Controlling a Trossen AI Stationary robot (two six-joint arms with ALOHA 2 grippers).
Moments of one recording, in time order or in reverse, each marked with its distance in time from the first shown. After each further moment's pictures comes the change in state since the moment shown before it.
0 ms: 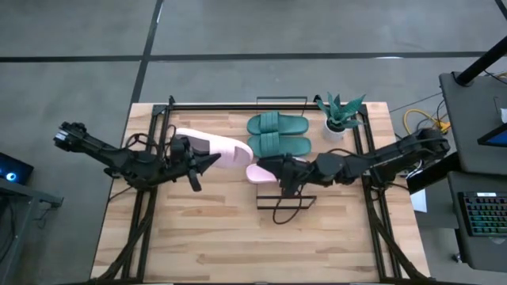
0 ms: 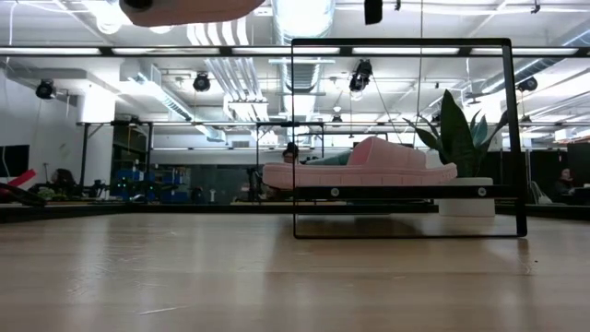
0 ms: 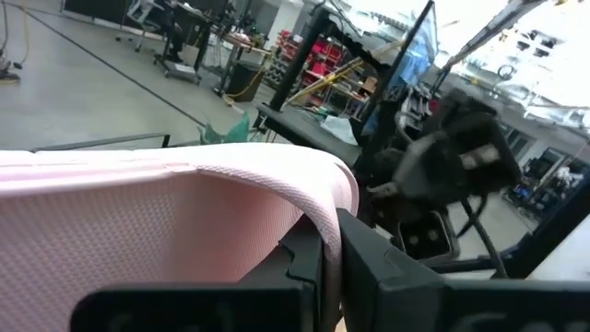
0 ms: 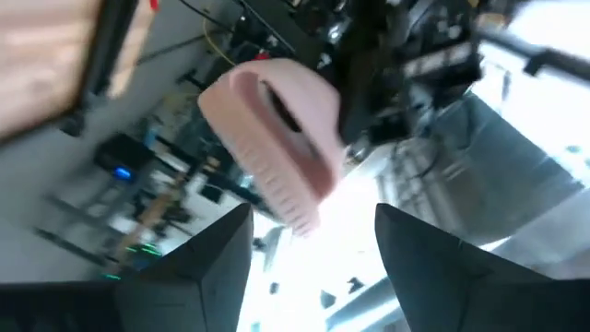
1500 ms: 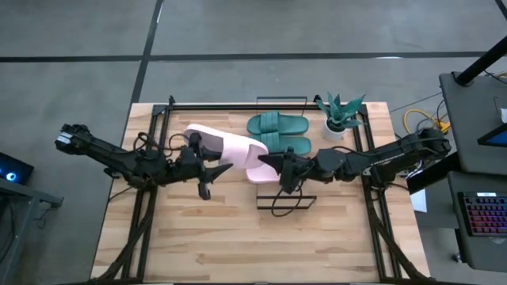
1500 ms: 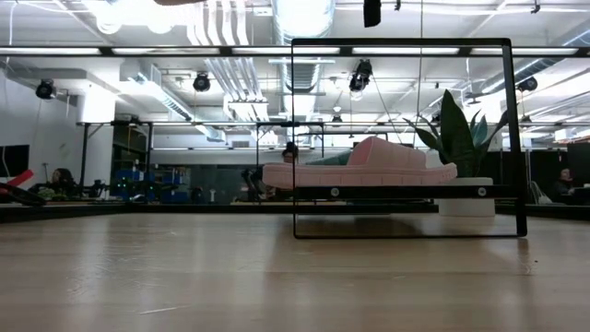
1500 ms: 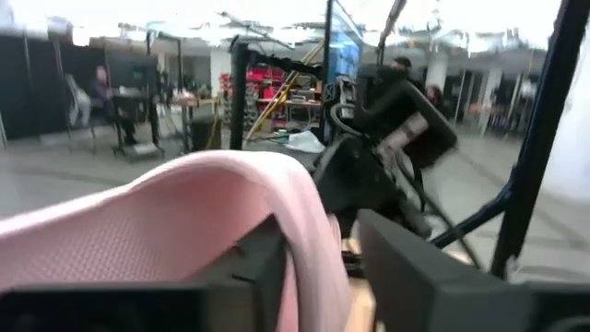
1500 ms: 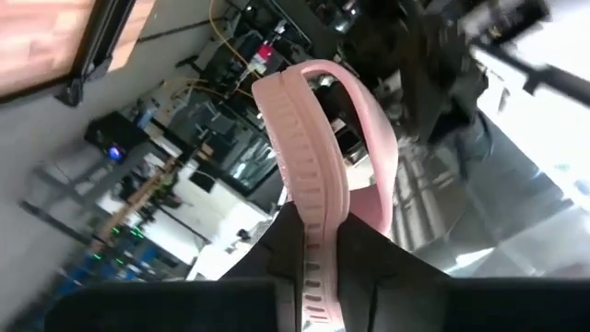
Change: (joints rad) left arm 0.060 0.105 0.001 0.237 0.220 0.471; right arm -0.032 -0.015 0.004 -0.005 -0.011 -0.123
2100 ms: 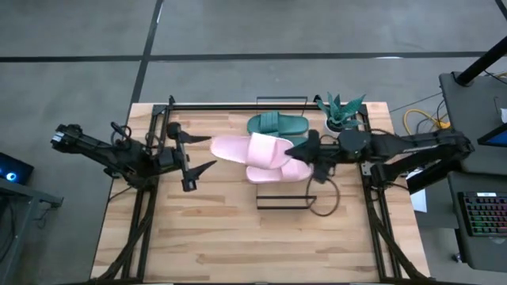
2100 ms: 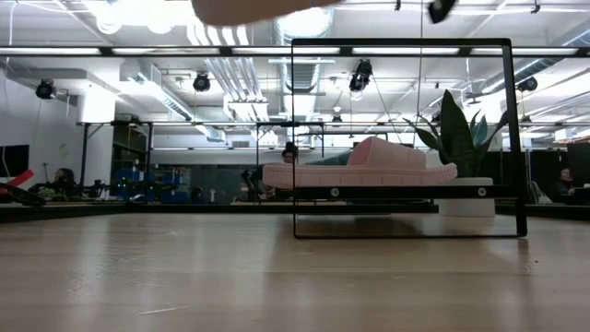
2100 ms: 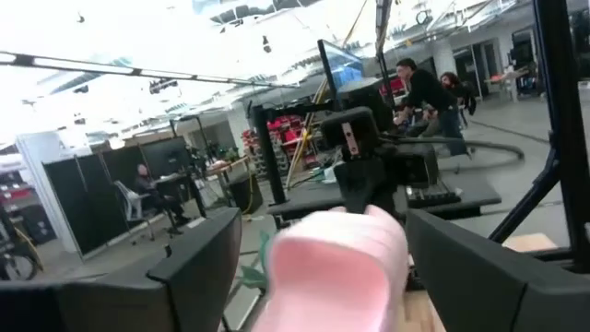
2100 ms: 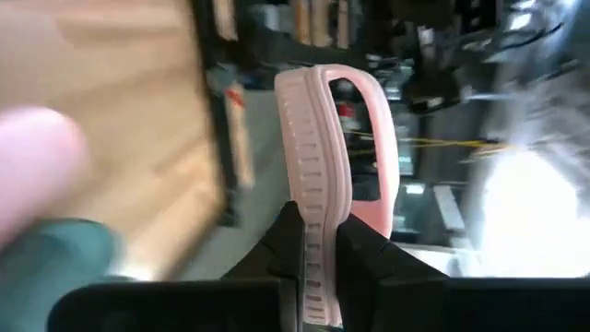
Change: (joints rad) left arm -0.004 -0.178 -0.031 -0.017 -0.001 0.416; right arm -0.097 -0.316 0.000 -0.569 -0.237 0.779
